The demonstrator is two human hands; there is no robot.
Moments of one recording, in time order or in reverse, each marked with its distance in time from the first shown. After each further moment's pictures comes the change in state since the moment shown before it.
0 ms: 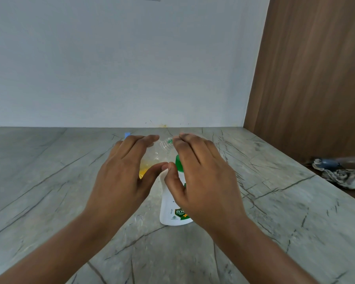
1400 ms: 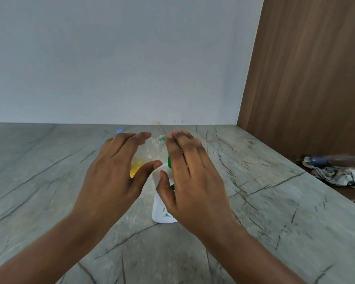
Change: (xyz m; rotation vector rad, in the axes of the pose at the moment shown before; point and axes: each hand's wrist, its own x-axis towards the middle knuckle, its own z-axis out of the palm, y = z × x) left_hand -0.003 0.000 -0.001 0.022 0.015 -0.006; right_hand -0.013 0.002 0.012 0.038 -0.052 -0.023
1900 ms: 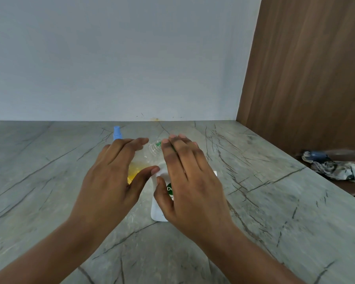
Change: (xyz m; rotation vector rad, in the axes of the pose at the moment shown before) left_hand -0.010 -0.002 0.007 -0.027 -0.035 0.000; right_hand -0.010 -0.001 0.000 -0.012 -0.091 0.030
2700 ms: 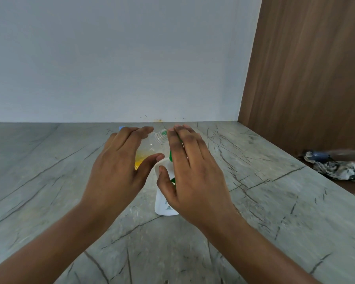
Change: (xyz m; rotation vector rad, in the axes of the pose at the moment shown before) left_hand 0.013 0.003 -0.004 0.039 0.036 0.002; right_hand 0.011 -0.001 -0.008 -0.019 0.039 0.005
